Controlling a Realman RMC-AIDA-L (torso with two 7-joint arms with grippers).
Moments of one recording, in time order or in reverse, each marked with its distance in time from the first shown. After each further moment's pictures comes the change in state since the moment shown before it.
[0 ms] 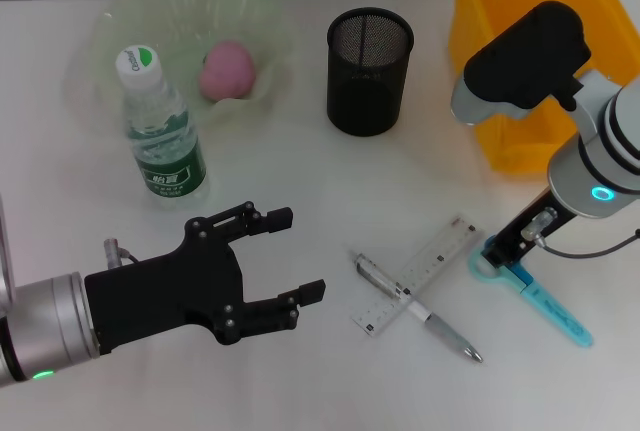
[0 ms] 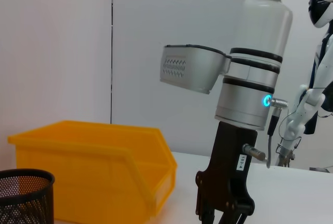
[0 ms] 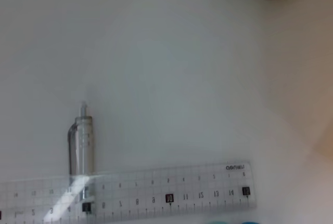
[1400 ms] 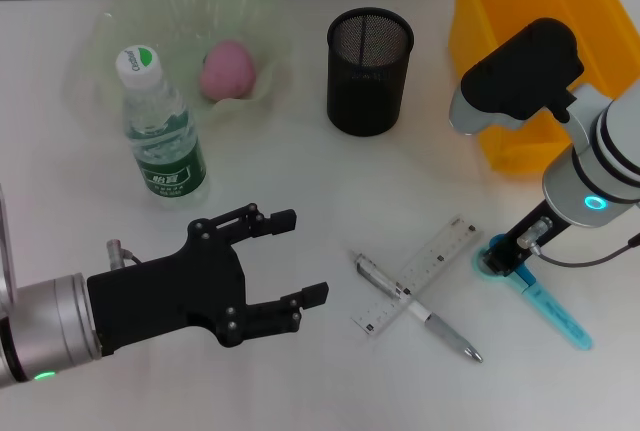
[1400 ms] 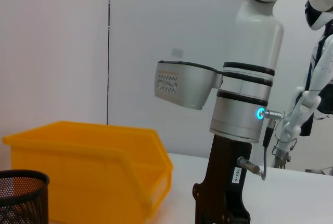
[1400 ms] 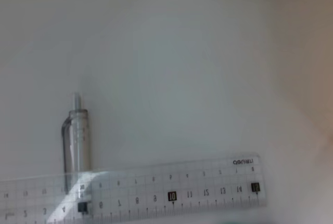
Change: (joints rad) left arm -0.006 0.000 0.000 -0.010 0.000 0.009 0.000; right arm 0.013 0.000 -0.001 0.089 0.019 0.049 -0.006
